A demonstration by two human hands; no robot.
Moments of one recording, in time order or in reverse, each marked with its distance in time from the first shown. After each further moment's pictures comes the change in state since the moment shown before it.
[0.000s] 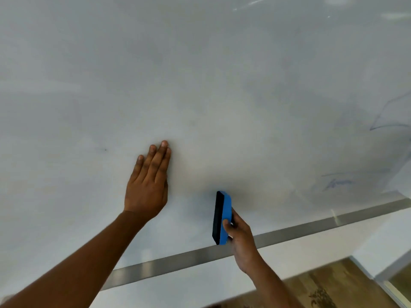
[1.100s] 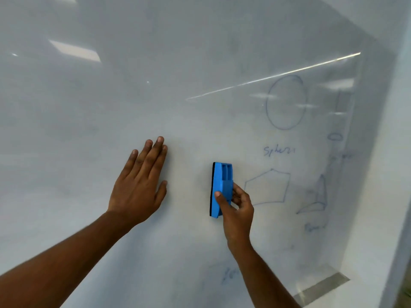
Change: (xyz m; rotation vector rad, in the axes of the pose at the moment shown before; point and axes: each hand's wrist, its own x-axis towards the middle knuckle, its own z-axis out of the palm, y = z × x) left_hand 0.312 0.319 0.064 0.122 0.054 0.111; right_hand 0.102 -0.354 -0.270 -0.004 0.377 -0.804
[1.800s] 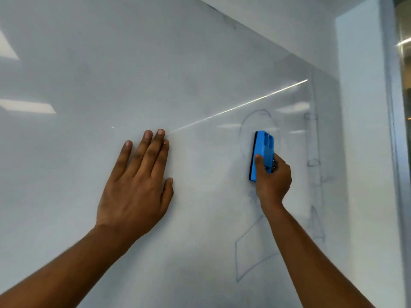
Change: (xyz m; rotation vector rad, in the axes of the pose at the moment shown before) left_hand 0.174 0.030 0.005 0.095 0.218 0.122; right_hand 0.256 -0.083 -0.027 -0.383 0.495 -0.394
